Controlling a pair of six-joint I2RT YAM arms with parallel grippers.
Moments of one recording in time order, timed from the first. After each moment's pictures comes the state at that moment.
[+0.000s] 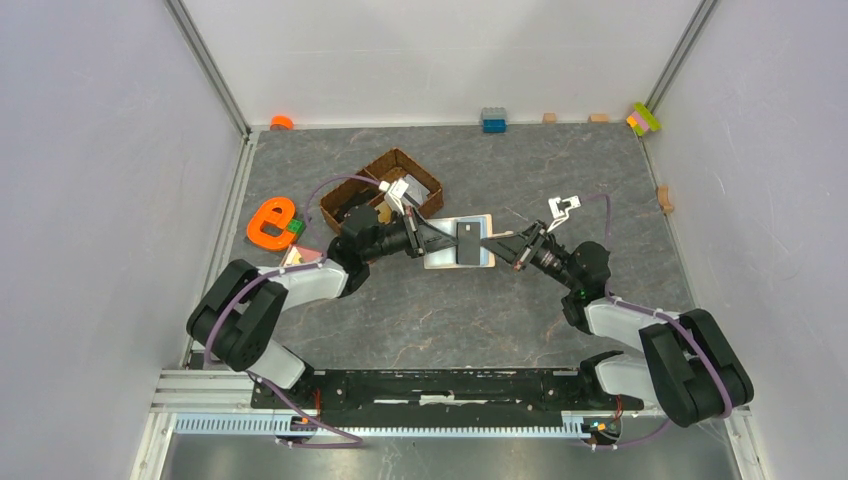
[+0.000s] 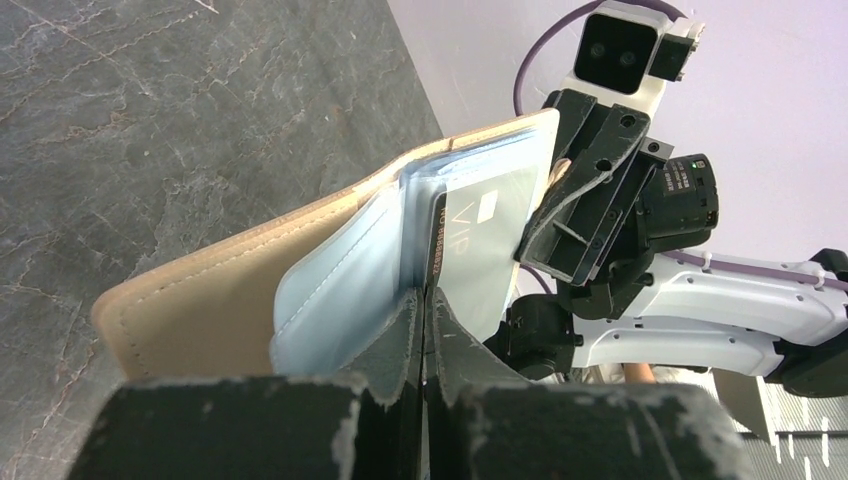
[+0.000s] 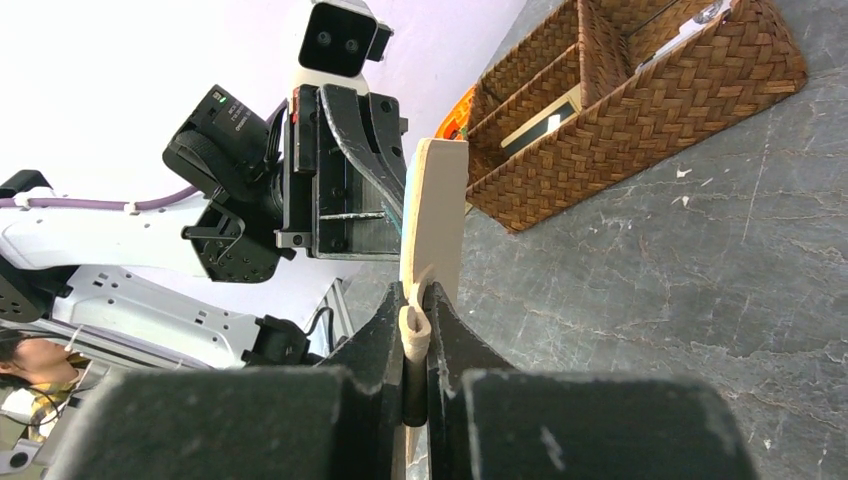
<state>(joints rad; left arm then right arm) -0.59 1.52 0.64 0.78 0.59 -0.99 0.33 1.24 0.25 1.13 -0.62 0.97</state>
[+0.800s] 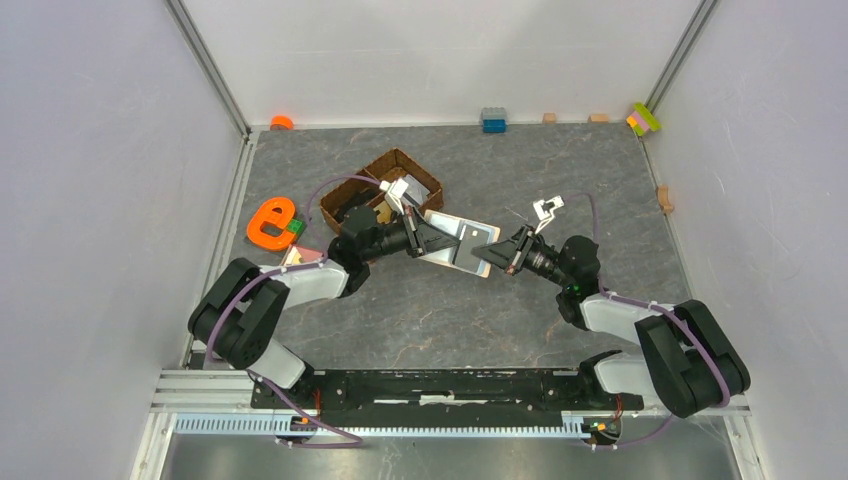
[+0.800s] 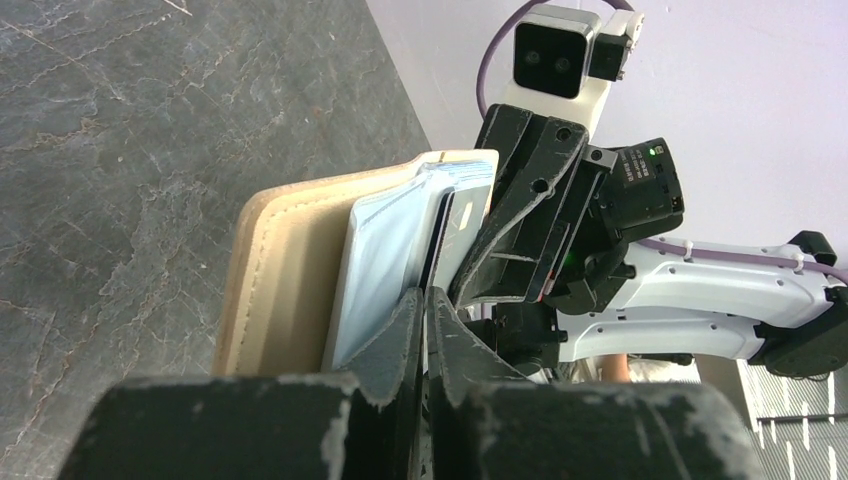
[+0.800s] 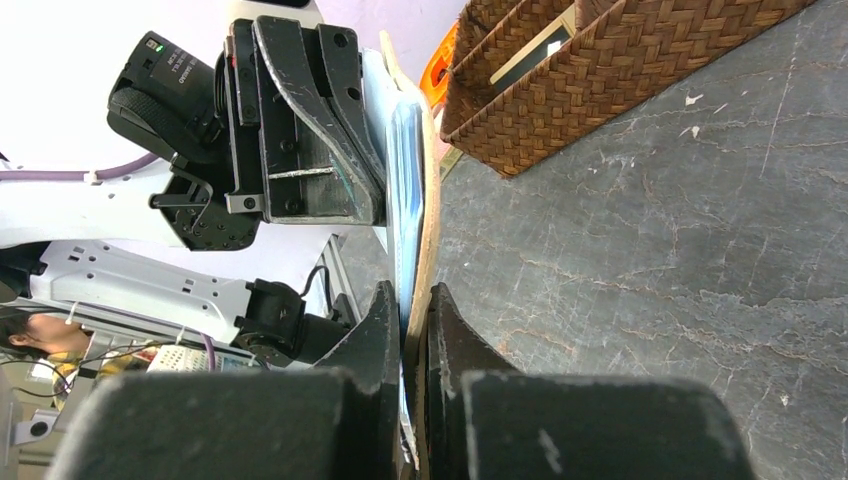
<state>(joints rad) -0.58 1.54 0.63 0.84 0.61 -1.02 0.36 1.29 0.28 1.01 -0.66 0.93</state>
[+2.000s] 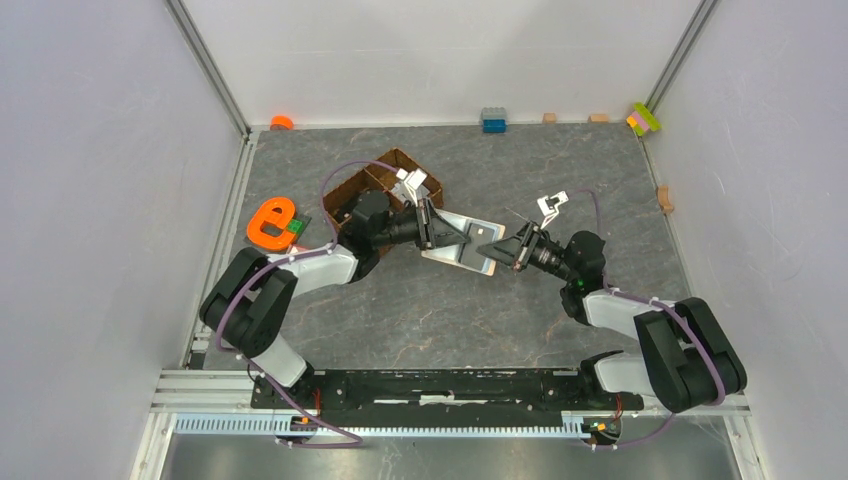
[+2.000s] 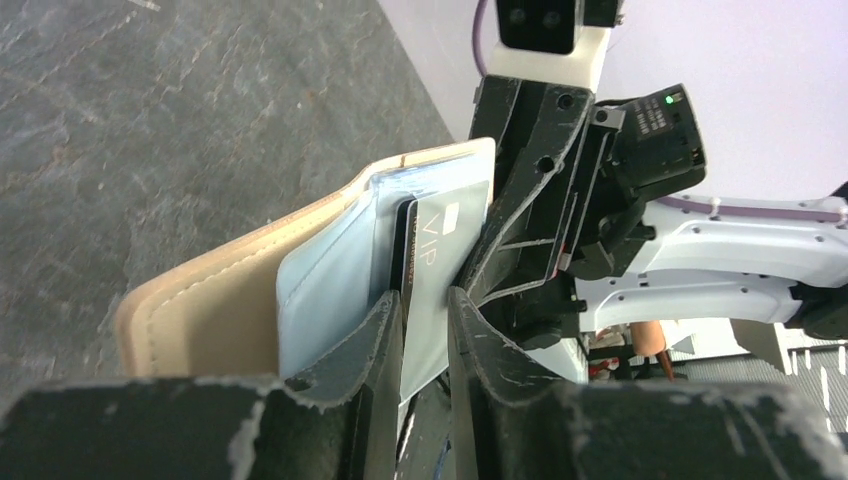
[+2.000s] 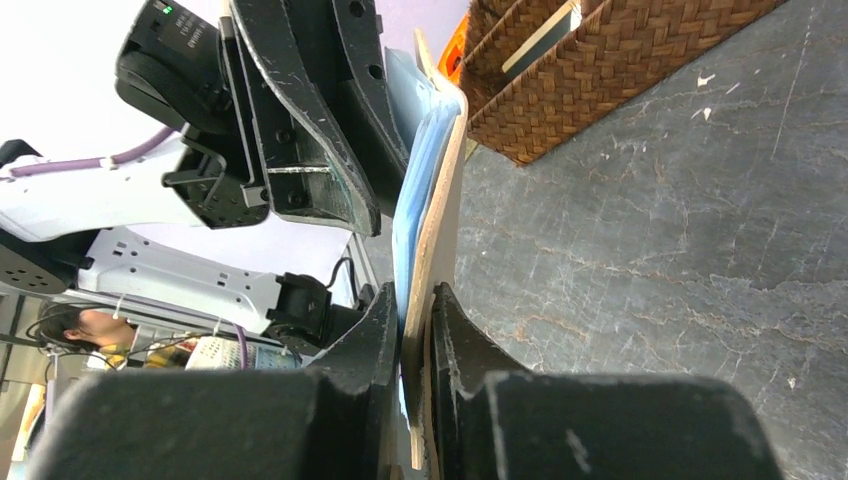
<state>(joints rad) -0.61 1.59 0.78 0.67 0.71 -0.89 0.31 1.30 0.31 0.99 -0.76 1.00</state>
